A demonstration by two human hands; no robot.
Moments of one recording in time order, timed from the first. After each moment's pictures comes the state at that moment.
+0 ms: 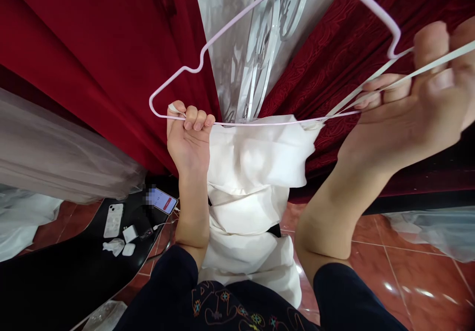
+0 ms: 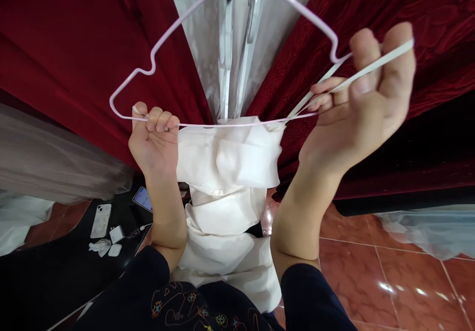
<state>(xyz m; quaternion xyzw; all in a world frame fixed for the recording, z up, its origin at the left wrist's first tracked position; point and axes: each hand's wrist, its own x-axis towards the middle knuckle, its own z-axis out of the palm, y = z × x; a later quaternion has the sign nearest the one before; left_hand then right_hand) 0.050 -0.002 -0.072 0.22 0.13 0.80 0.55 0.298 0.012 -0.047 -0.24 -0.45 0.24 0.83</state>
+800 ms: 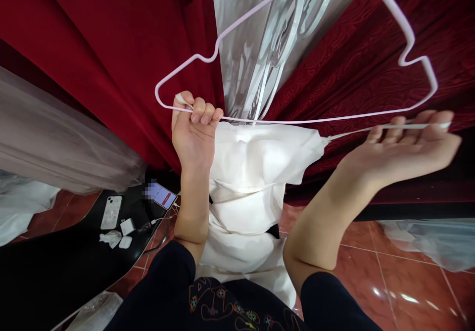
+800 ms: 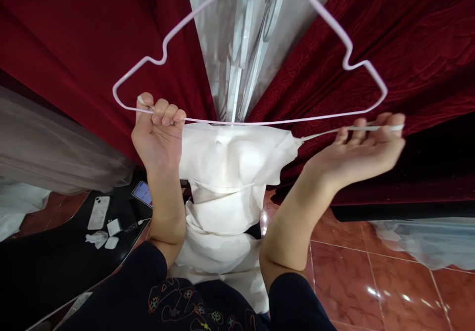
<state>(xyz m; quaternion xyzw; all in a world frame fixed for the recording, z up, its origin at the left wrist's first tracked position) 0.046 -0.003 -0.067 0.23 0.18 0.79 0.54 0.309 0.004 -0.085 -0.42 -0.11 0.20 0.88</state>
